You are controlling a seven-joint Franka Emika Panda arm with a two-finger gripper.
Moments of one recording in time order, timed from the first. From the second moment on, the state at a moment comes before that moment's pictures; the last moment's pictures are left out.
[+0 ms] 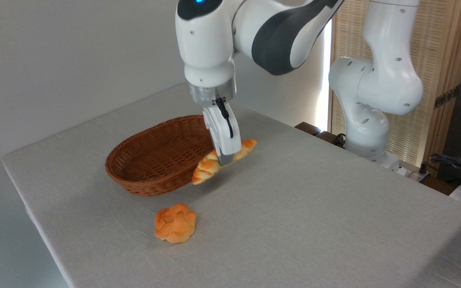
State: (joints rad) arm -0.09 -0.24 0.05 -2.21 -0.26 1.81 1.21
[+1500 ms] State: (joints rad) arm -0.09 -0.23 0.05 -2.31 -0.24 1.91 1.21
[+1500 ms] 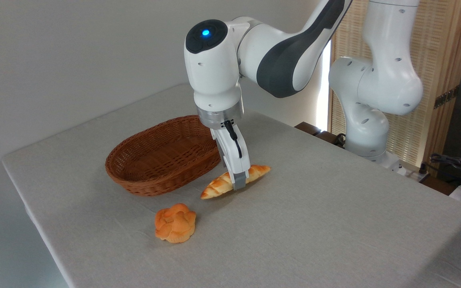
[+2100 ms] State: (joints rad) arm -0.09 -0.23 0.05 -2.31 -0.24 1.91 1.21
